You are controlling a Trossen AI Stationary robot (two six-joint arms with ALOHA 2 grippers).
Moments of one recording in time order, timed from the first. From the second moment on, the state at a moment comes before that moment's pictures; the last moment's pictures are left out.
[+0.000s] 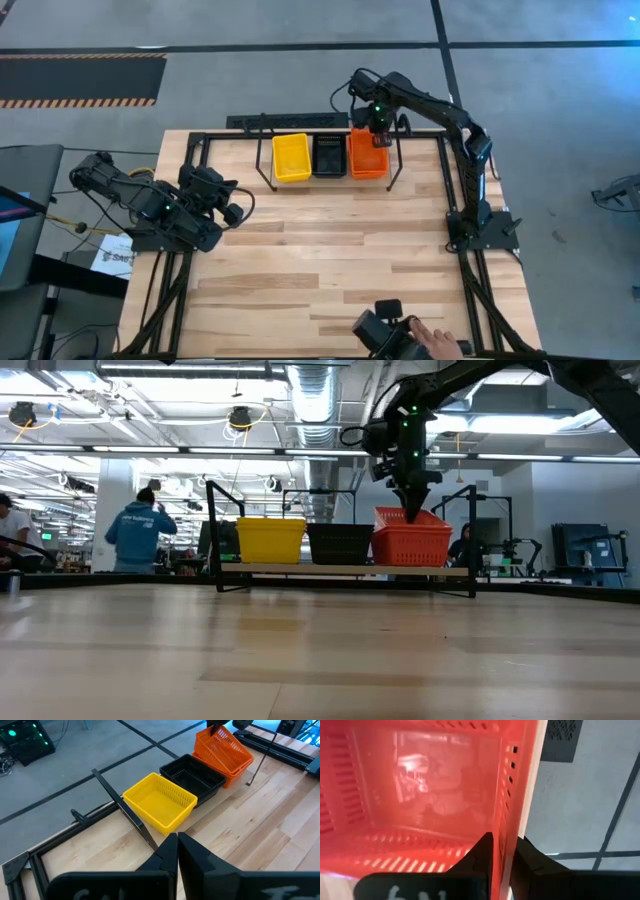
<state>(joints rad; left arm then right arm) -0.49 1.17 1.37 -1.51 -0.98 -1.24 -0.72 2.02 1.91 -1.29 0.16 -0.83</state>
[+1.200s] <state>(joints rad) -0.49 1.17 1.37 -1.50 -0.98 -1.25 -0.55 1.85 1.92 -1.16 0.37 -0.73</state>
